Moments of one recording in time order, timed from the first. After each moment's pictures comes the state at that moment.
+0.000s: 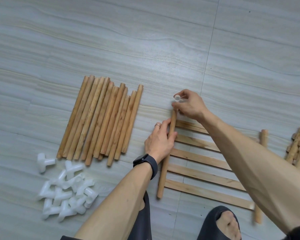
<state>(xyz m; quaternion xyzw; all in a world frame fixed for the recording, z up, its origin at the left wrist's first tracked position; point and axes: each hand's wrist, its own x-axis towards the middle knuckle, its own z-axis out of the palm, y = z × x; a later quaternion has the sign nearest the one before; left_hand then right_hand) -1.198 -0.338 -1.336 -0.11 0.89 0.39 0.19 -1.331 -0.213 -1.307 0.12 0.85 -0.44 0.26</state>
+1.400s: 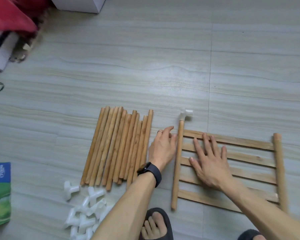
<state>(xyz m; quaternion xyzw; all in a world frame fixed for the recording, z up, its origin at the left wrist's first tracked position) -1.239 -0.375 -1.304 -0.09 0.90 0.38 0.16 -1.194 -0.176 -1.343 -0.06 0.96 -0.06 0.27</state>
